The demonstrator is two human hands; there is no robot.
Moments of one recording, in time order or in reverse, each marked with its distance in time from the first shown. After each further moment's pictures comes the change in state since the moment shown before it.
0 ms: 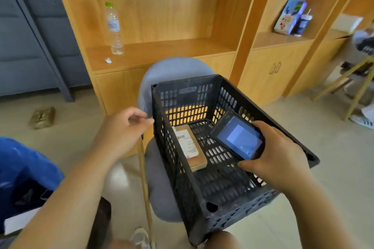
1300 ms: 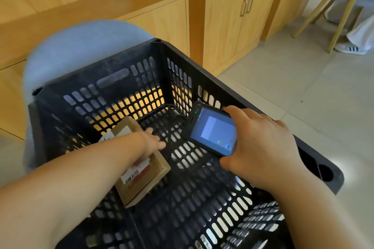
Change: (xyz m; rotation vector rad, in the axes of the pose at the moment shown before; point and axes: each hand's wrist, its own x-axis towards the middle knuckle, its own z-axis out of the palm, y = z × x) left_hand 0.174 -0.040 0.327 1.639 -1.325 0.547; right_hand 0.113 0.114 0.075 -0.081 -0.111 0.051
